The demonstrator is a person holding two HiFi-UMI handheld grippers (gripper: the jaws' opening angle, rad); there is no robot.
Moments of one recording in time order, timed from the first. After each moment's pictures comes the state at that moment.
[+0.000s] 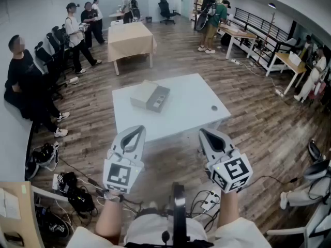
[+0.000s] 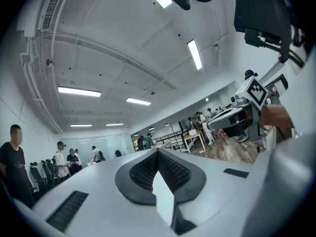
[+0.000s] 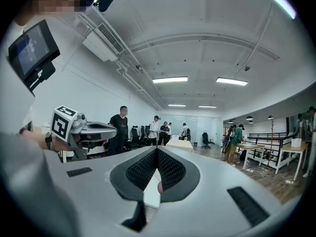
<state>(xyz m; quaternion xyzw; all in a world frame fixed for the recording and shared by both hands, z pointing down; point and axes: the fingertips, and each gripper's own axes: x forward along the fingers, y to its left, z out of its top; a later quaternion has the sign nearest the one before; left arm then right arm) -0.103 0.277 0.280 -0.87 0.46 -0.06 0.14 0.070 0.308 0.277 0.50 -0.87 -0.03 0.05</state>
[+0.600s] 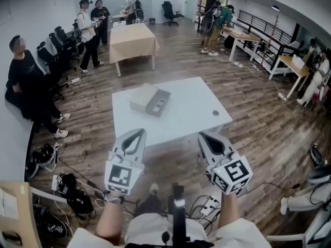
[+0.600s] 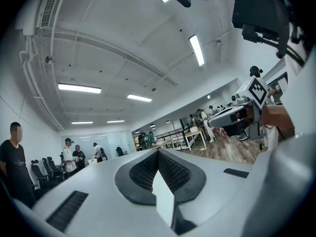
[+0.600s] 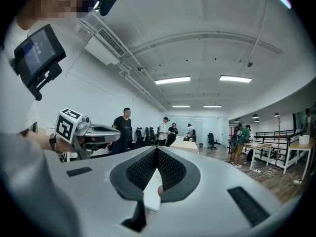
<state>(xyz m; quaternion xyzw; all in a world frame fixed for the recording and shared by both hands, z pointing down) -0.082 0.243 0.298 -0.87 0.46 -0.07 0.13 0.089 0.276 0.291 0.47 -0.88 -0.02 0.04</state>
